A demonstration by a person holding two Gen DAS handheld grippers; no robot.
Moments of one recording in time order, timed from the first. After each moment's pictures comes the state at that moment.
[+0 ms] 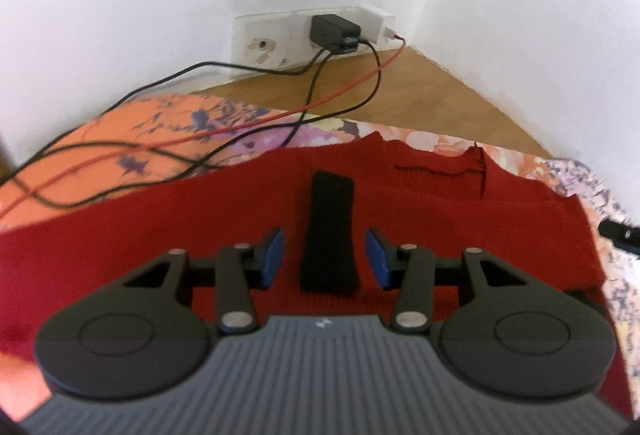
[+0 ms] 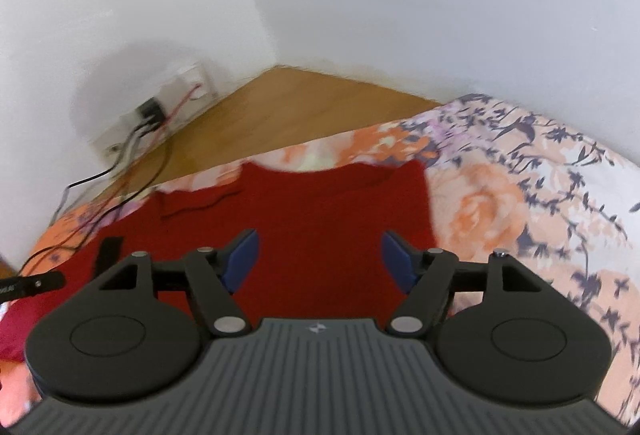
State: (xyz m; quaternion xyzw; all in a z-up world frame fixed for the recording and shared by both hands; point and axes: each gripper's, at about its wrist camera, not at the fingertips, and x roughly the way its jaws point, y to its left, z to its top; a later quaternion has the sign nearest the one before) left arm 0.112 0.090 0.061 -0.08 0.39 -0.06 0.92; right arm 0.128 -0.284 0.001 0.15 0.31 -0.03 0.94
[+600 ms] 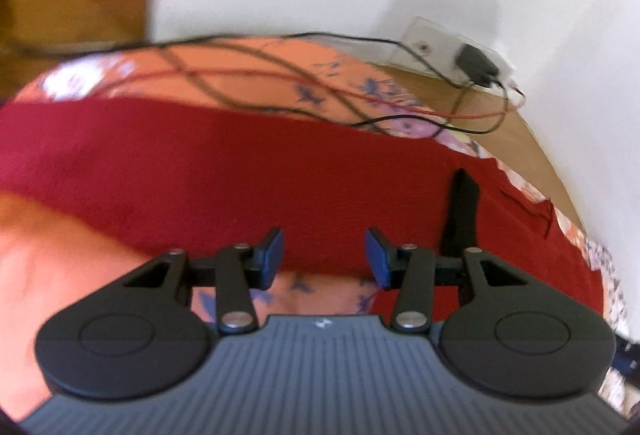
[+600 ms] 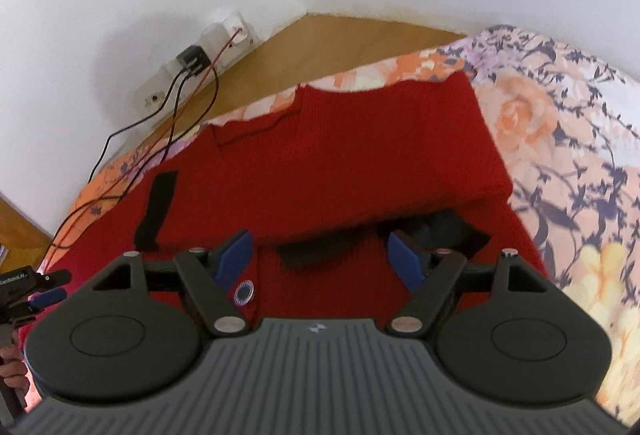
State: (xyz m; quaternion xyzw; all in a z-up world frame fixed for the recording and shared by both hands) left arm 0.050 0.211 0.030 -0.25 0.40 0.06 0.88; right arm 0.083 -0.221 -0.010 0.18 0.36 -0.01 0.91
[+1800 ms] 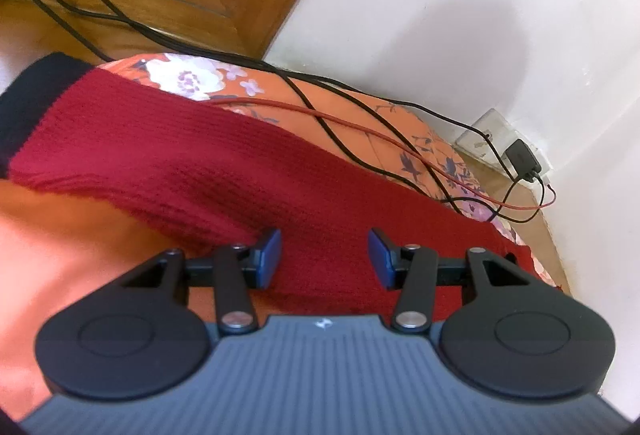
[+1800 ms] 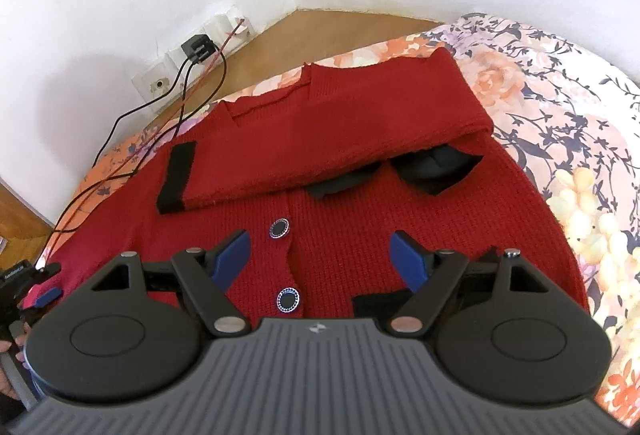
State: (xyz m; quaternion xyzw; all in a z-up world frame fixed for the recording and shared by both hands) left arm 0.013 0.303 0.003 -0.34 0.32 0.11 0.88; right arm 0.018 -0.169 0.003 0.19 0.36 -0.05 0.91
